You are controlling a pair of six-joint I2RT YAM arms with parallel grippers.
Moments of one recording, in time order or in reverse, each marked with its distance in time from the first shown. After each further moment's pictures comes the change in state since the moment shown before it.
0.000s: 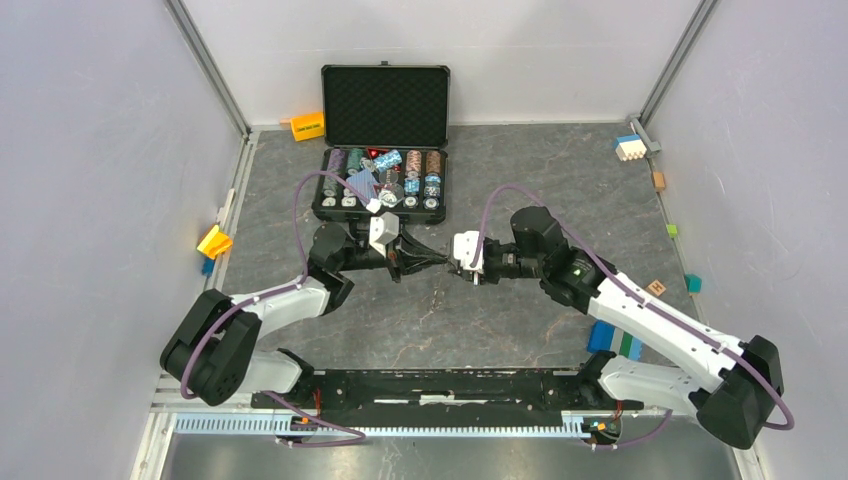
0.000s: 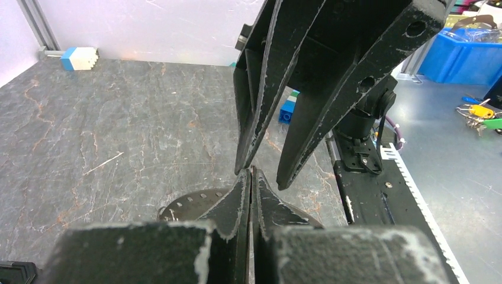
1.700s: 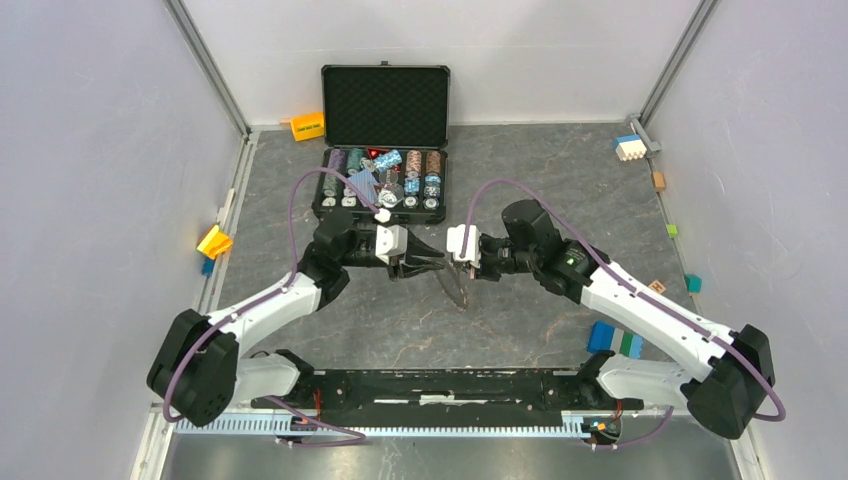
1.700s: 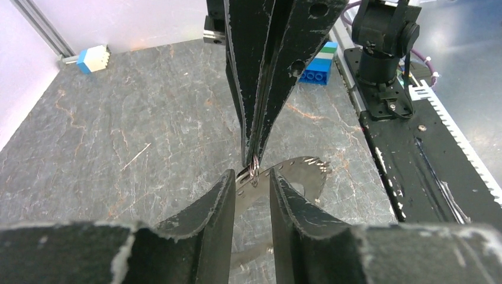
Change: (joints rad) left arm -0.001 -0.112 0.093 -0.456 0.061 0.440; right arm -0.021 0.074 0.056 -0.118 0.024 -0.012
